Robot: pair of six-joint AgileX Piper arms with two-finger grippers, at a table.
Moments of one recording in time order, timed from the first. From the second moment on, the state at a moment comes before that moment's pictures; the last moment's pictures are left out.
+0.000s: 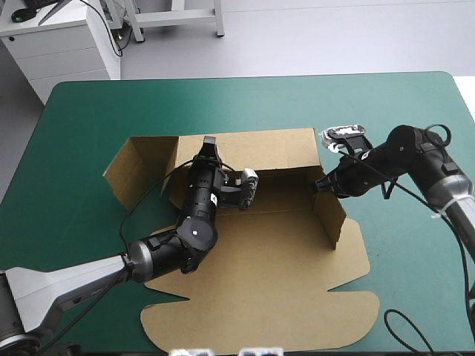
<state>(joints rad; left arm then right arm) -0.95 1.55 -0.95 1.72 0.83 -0.33 0.19 1.48 -1.23 0.44 1.05 -0.39</state>
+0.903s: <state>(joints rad) -0.95 1.55 -0.95 1.72 0.82 -0.34 0.18 1.29 -1.10 0.49 0.92 -0.68</state>
